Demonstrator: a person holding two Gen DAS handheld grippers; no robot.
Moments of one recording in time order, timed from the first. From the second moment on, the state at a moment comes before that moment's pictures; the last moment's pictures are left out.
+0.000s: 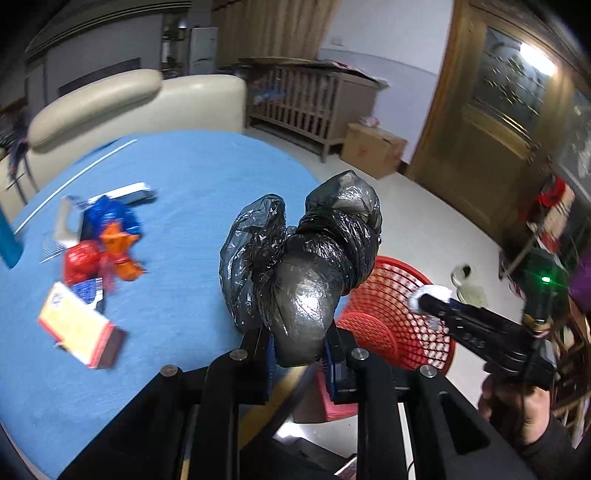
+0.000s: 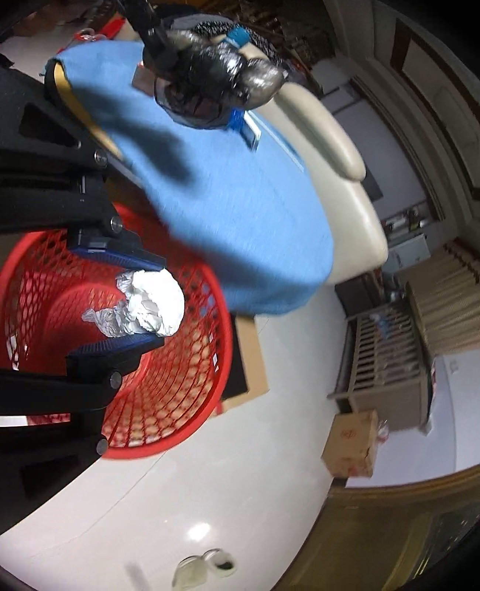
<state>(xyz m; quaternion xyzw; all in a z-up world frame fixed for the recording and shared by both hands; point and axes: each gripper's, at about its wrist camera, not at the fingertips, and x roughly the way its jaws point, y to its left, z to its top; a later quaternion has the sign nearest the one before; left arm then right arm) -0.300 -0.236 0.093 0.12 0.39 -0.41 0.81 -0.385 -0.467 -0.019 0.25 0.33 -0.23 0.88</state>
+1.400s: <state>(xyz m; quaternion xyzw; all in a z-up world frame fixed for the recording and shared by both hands) -0.321 -0.345 0.042 0.25 0.44 -0.43 0.75 -0.438 -0.521 -0.038 0.29 0.34 -0.34 0.83</state>
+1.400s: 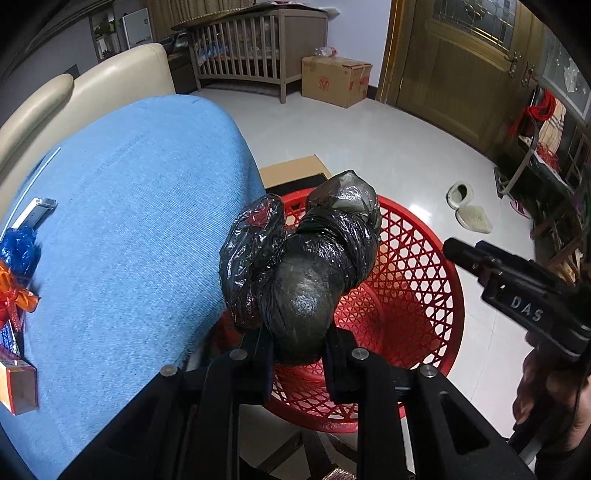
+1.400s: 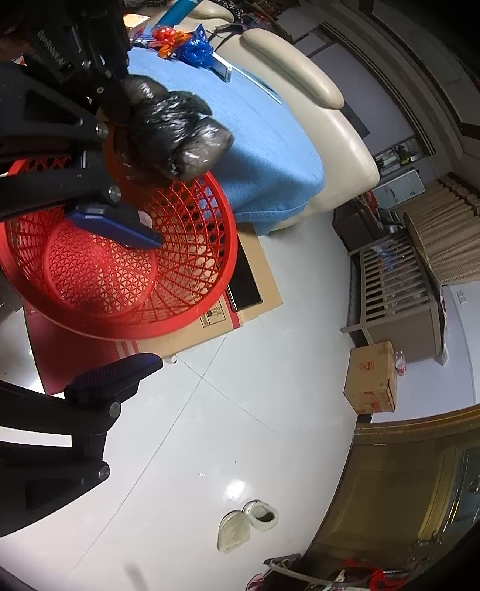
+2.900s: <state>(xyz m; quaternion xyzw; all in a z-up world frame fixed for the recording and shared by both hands) -0.334 -0.375 0.008 0.29 0.45 -0.44 0.72 -0.454 -0.534 -0.037 0.30 0.33 -0.37 0.82</state>
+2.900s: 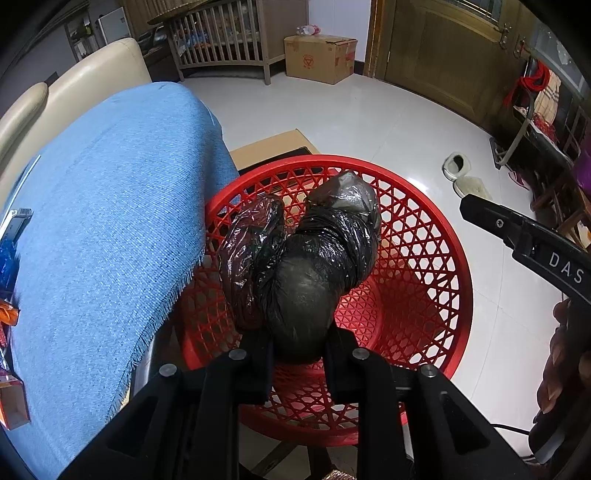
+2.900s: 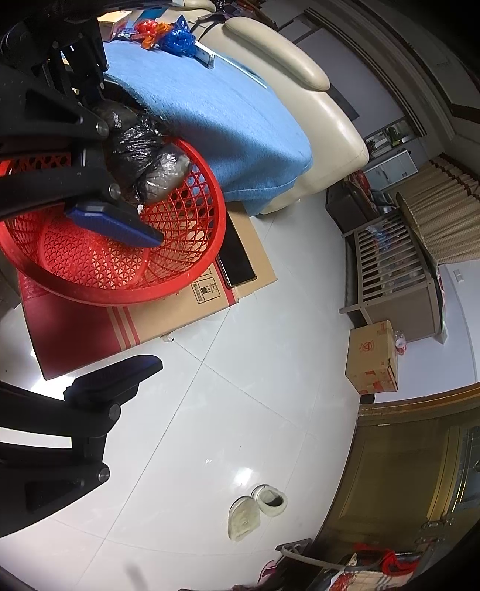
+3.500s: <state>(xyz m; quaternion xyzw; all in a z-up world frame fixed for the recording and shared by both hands) -0.315 -0.343 0.046 0.25 0.42 -0.43 0.76 -0.447 -0.530 -0.030 0.29 0.33 -0.37 0.82</state>
